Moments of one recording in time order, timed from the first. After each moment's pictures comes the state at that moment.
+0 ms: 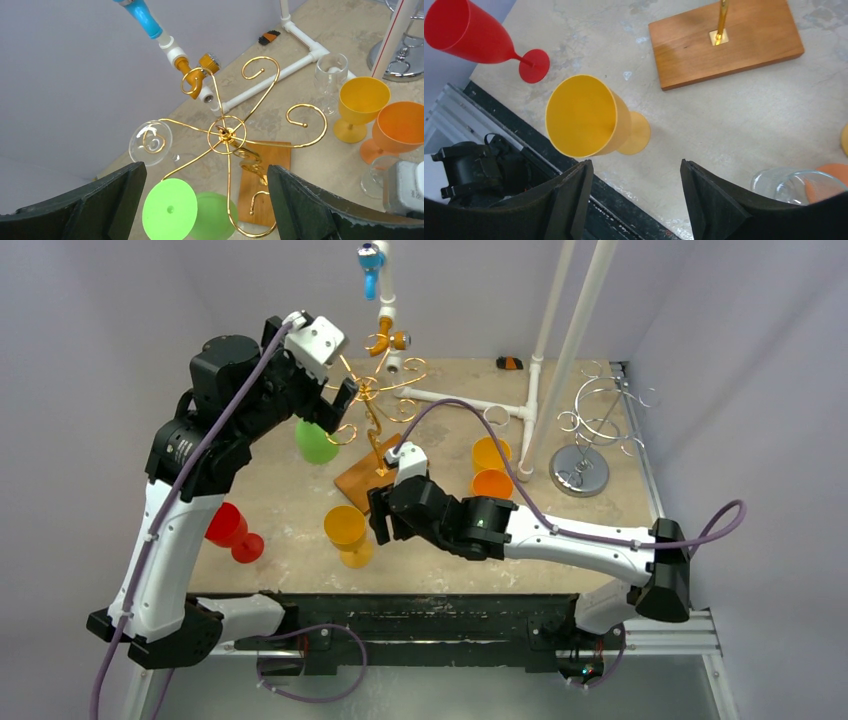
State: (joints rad) left arm -0.47 1.23 1.88 -0.88 0.01 0.35; right arm 1.26 1.47 1.31 -0.45 0.44 0.61
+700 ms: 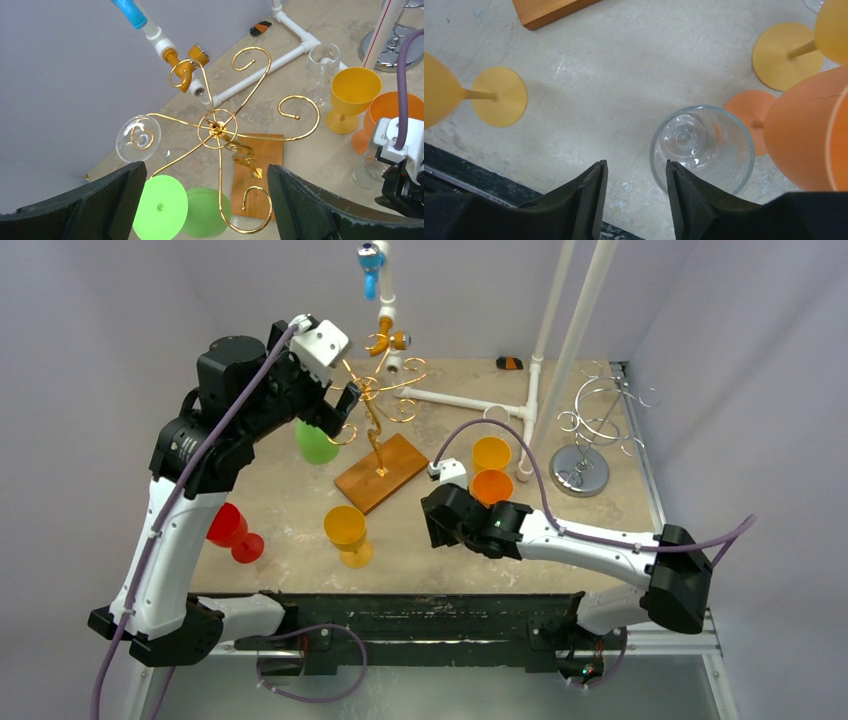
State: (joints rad) left arm -0.47 1.24 1.86 -0.91 0.04 0.34; right arm 1.10 1.35 0.99 -0.52 0.44 0.62
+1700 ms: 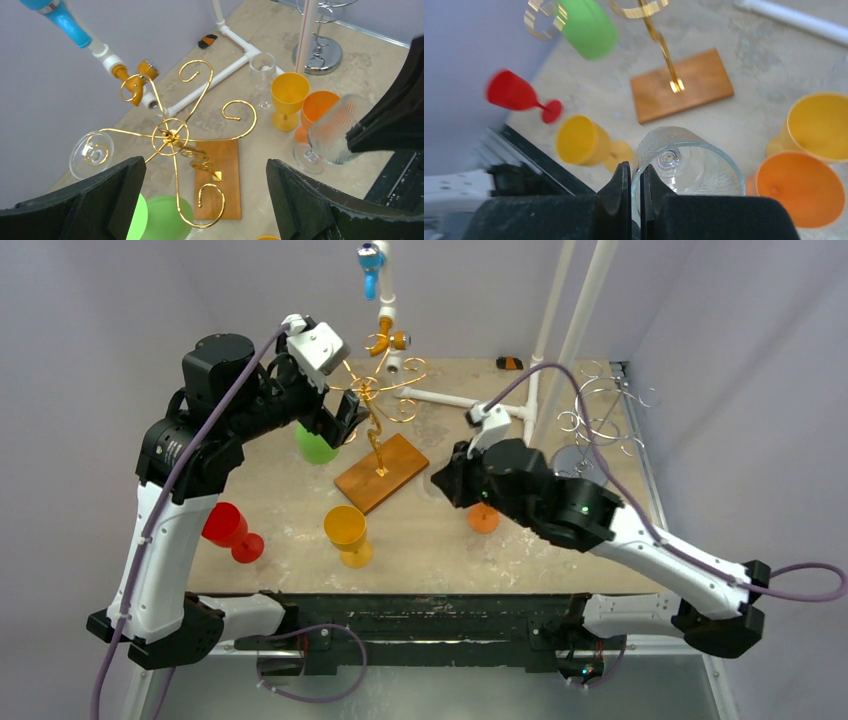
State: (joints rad) left arm -0.47 1.25 1.95 -0.96 0.22 0.29; right arm 1.09 1.15 1.28 -0.61 0.38 0.54
